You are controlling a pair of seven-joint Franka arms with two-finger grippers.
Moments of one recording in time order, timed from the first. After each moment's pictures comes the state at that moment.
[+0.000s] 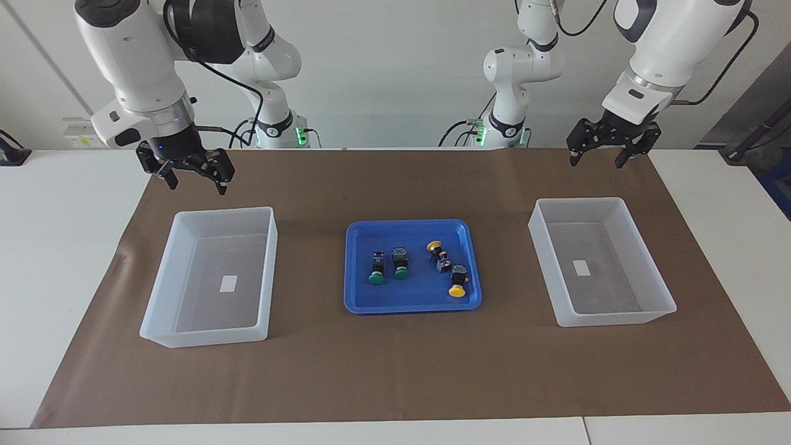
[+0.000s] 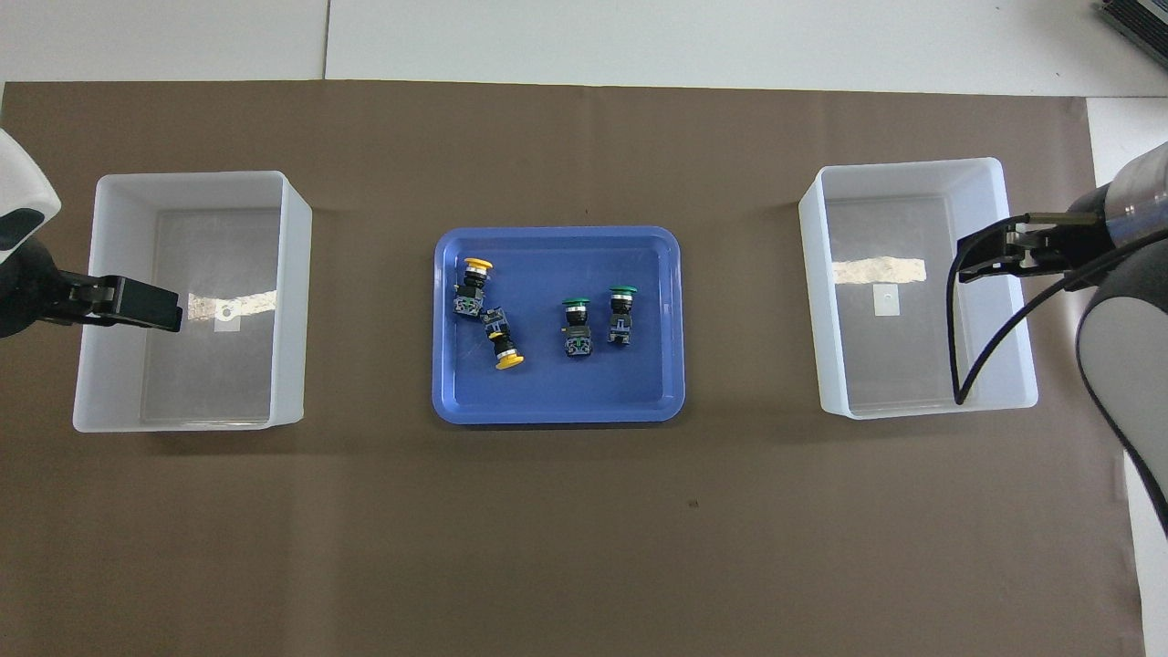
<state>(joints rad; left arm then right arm) 0.03 -0.07 -0.13 -1.66 -0.02 1.58 0.03 0.05 0.05 0.01 -1.58 -0.08 1.63 0.18</state>
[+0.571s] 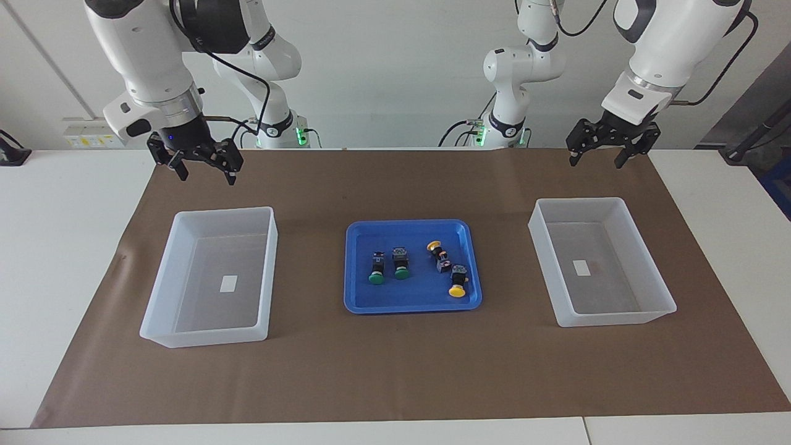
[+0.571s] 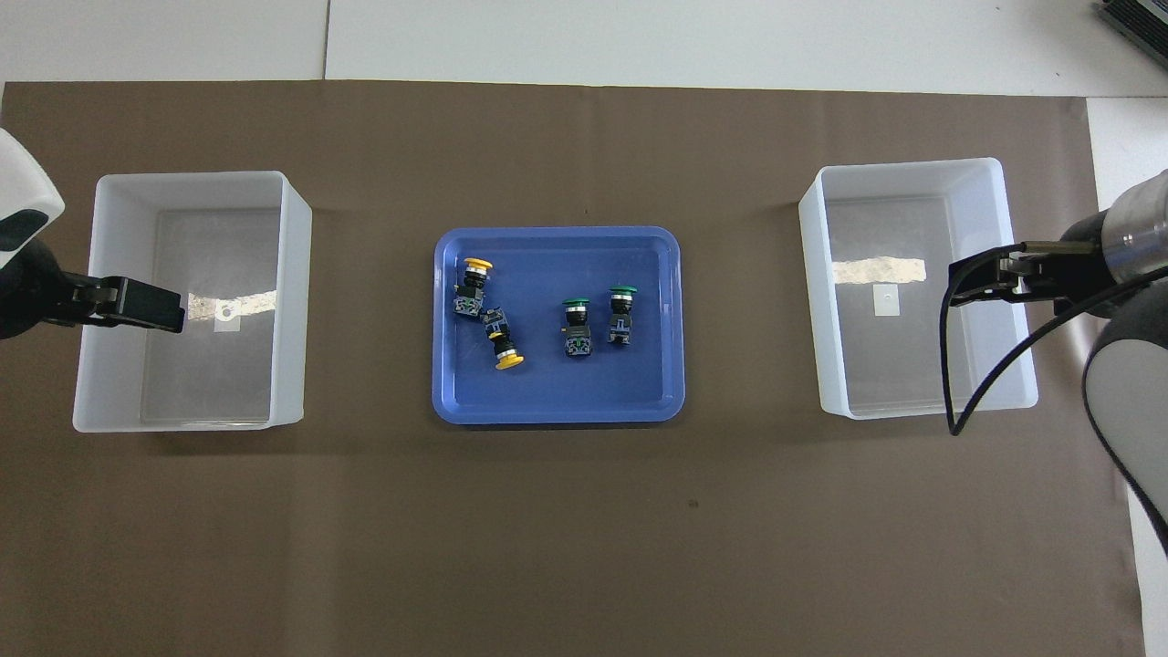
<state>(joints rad) 0.03 -0.07 -0.13 -1.67 -0.02 1.61 0.00 0.05 -0.01 0.02 -1.65 -0.05 1.63 0.18</state>
